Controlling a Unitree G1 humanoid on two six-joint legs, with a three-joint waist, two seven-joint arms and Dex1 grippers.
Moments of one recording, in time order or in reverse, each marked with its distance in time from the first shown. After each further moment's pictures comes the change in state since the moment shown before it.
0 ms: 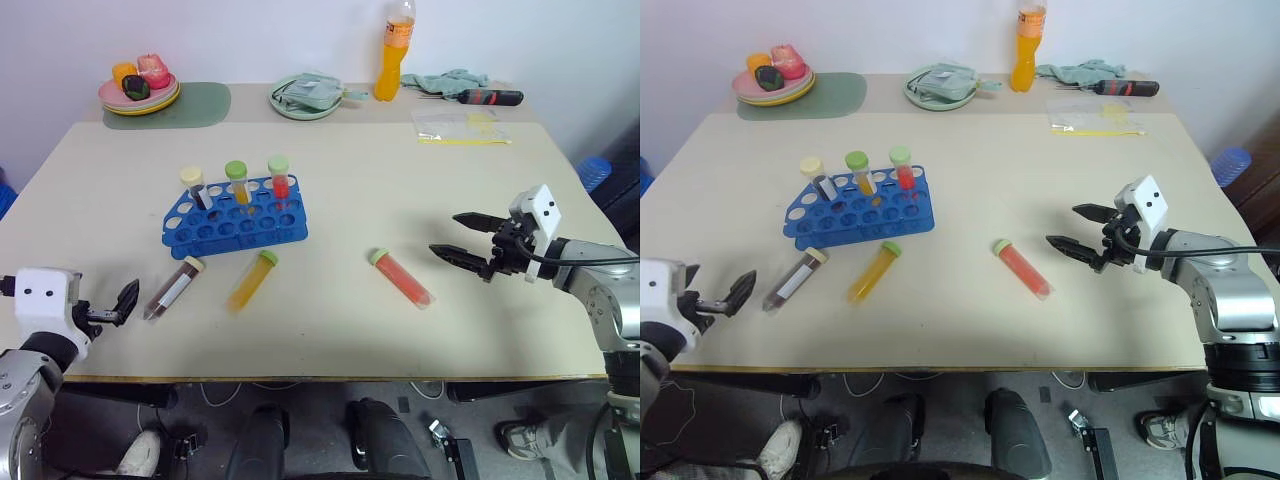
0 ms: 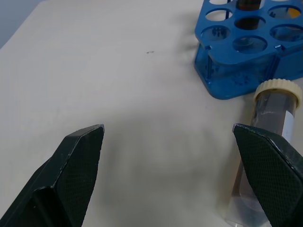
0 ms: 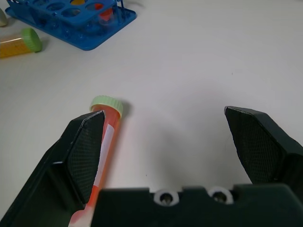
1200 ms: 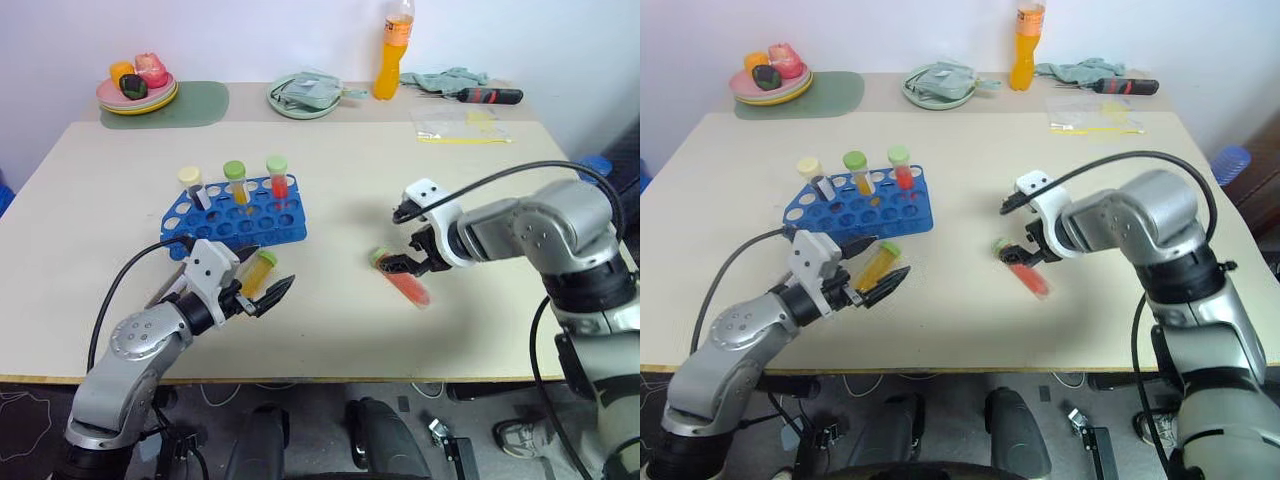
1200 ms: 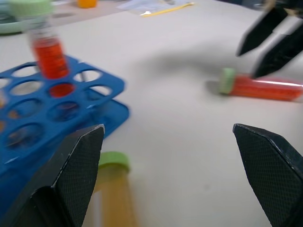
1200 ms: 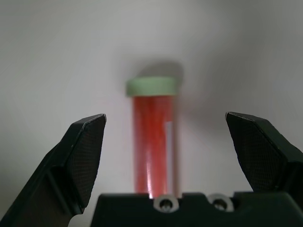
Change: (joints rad) left arm -0.277 -0.040 -0.565 -0.030 -0.014 -0.128 -0.214; right arm -0.617 0.082 0.461 -0.039 0.464 1.078 -0.811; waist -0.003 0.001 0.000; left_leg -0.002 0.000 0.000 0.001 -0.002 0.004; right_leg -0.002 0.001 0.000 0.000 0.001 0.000
